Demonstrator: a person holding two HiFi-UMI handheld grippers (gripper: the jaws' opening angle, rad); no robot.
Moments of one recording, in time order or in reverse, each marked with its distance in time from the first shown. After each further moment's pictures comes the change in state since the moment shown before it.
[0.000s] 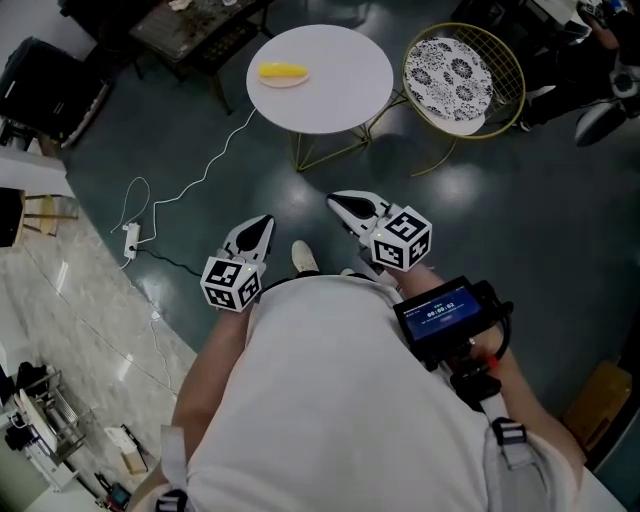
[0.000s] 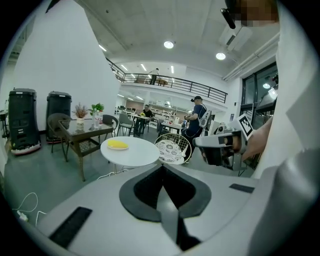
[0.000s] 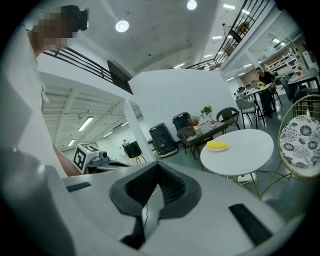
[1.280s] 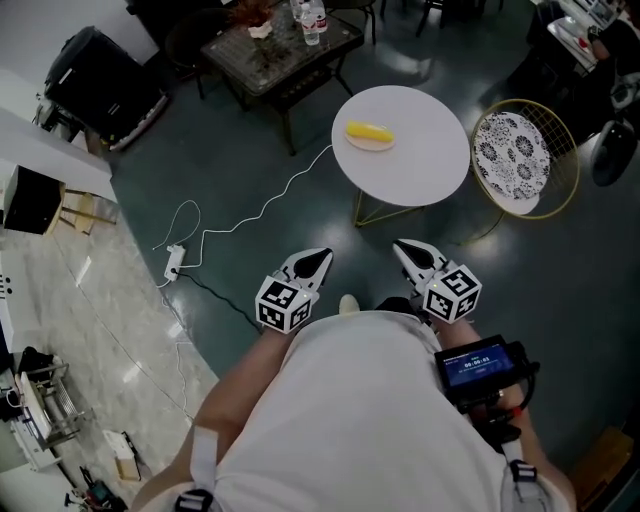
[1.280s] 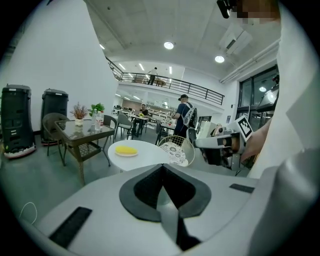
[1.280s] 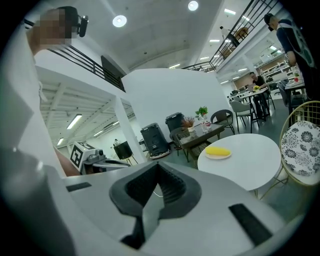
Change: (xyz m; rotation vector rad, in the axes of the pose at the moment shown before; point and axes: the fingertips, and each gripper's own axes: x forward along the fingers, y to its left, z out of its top) left arm 0.032 0.139 0.028 -0.006 0.009 -0.060; right arm 0.121 -0.053 0.028 0.010 0.011 -0.102
